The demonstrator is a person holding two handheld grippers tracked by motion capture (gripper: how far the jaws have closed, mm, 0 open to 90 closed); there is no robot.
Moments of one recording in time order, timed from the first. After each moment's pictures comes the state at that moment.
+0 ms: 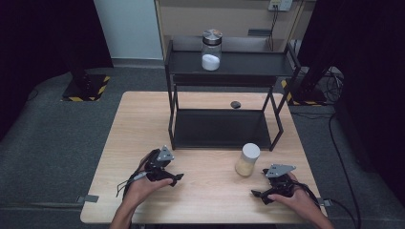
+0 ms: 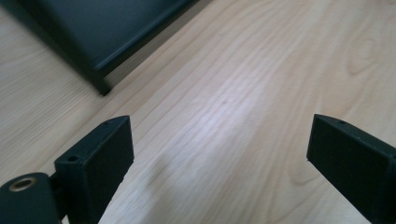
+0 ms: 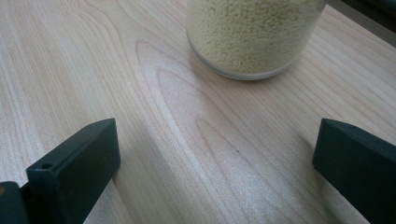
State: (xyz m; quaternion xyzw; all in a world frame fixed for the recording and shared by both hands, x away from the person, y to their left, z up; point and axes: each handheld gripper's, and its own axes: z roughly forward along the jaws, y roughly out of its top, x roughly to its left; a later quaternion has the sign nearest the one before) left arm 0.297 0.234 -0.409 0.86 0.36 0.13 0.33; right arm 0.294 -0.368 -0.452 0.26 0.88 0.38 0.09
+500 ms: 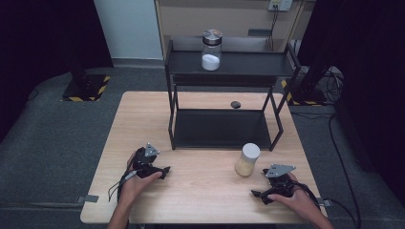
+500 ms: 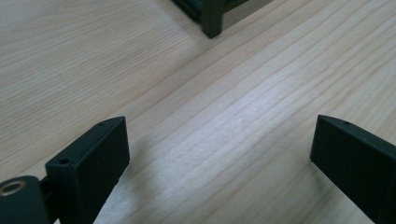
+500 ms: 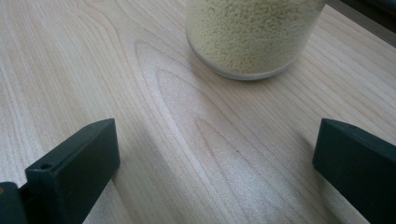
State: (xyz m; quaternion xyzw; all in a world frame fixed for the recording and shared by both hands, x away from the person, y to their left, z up) left arm 0.296 0.258 -0.433 0.83 0.43 0.17 0.31; right arm 0.293 -0.367 -0.452 0.27 0.88 0.38 0.09
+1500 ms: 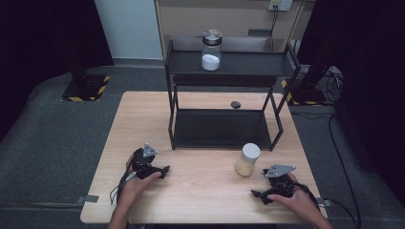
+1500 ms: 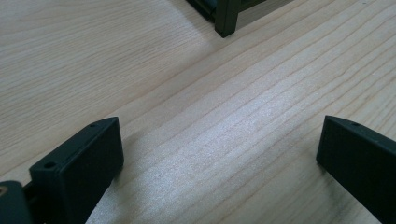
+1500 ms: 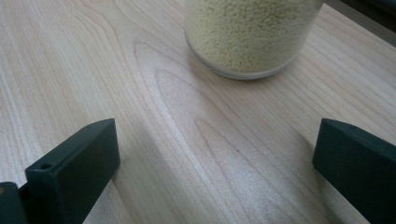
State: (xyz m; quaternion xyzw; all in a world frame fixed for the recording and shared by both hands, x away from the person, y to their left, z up) left arm 0.293 0.261 -0.444 0.81 0.45 0.18 0.33; right arm 0.291 -0.366 -0.452 0.27 0.88 0.38 0.10
